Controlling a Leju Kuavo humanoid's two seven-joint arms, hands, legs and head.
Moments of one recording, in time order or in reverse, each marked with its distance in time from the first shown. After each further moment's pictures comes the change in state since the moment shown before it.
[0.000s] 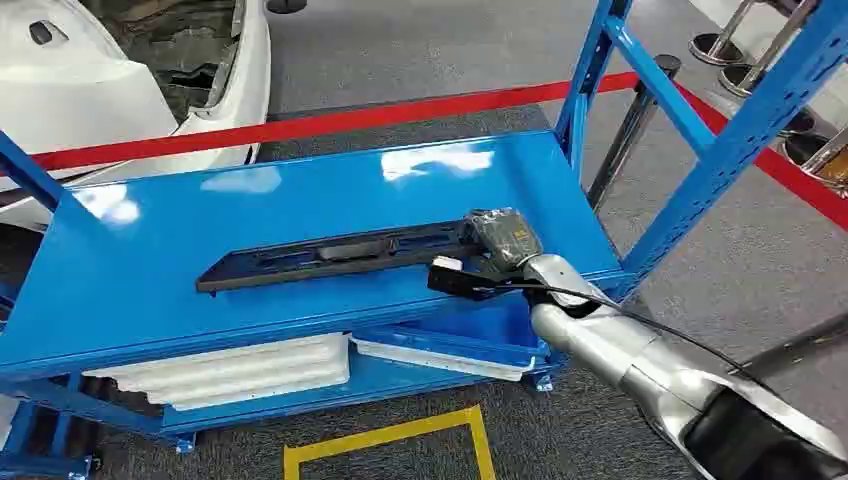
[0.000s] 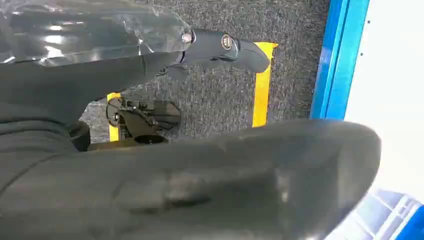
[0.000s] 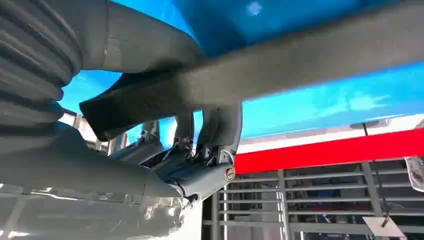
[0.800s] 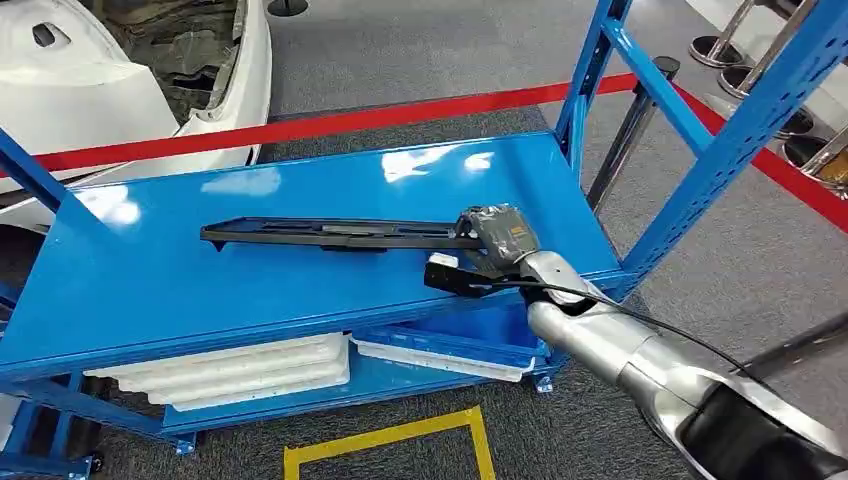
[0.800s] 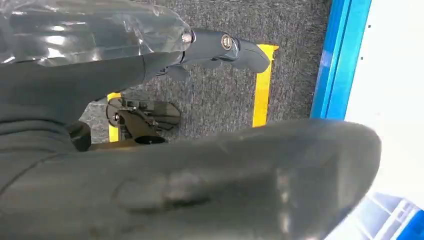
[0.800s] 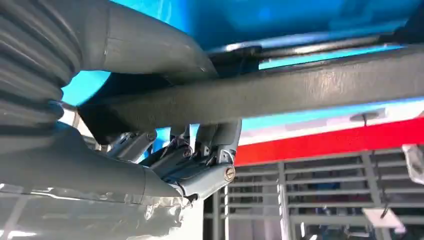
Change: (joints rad) left arm 0.001 0.000 -0.009 0.000 0.021 0.011 -0.002; right arm -0.013 0.008 0.012 -0.004 0.030 -0.073 0.026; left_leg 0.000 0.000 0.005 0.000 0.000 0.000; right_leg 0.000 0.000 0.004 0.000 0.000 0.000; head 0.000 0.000
